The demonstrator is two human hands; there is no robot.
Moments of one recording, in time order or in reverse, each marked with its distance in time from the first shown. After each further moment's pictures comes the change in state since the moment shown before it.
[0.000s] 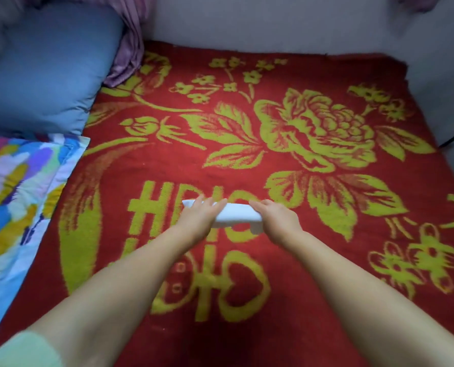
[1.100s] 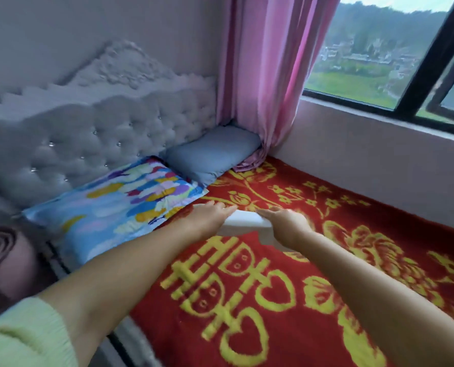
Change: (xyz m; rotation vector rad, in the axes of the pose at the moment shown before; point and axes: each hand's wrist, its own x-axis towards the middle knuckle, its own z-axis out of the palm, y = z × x) left_hand -0.239 0.066 -0.165 0.135 0.349 -0.423; right_hand -0.125 -0.086 -0.212 -0.340 0.283 -0.614
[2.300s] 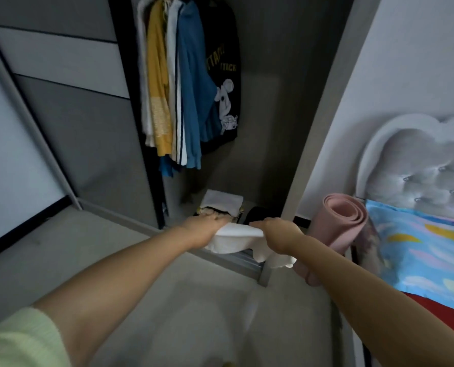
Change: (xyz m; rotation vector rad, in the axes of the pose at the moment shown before) left_hand -0.835 -0.124 0.117 -0.321 -0.124 -1.282; right_hand -0.241 -0.769 0.035 -0.104 -0.168 -1.381
